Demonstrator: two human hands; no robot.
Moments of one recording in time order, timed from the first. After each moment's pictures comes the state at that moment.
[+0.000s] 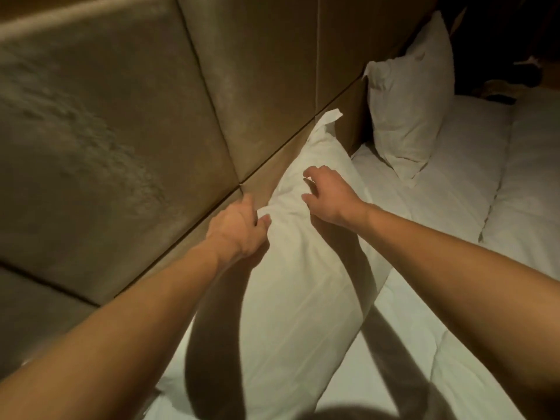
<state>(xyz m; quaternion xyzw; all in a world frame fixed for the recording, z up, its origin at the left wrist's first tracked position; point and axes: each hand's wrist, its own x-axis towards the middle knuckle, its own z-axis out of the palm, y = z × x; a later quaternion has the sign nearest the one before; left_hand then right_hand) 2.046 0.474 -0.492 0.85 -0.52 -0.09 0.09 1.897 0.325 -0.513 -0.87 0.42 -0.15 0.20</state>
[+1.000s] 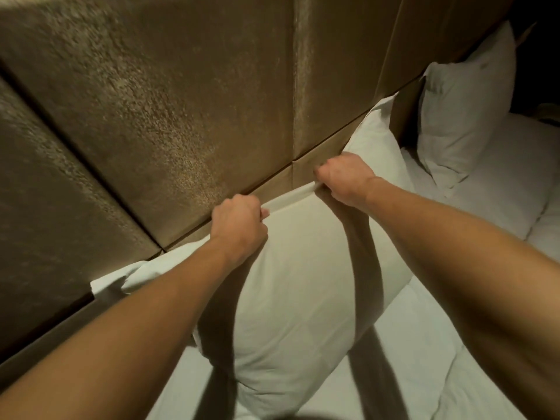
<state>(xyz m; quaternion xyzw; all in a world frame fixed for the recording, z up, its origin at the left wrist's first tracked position) 2.070 0.564 -0.489 0.88 -0.46 0.01 0.07 1.951 0.369 -0.475 -0.97 0.21 0.03 -0.15</state>
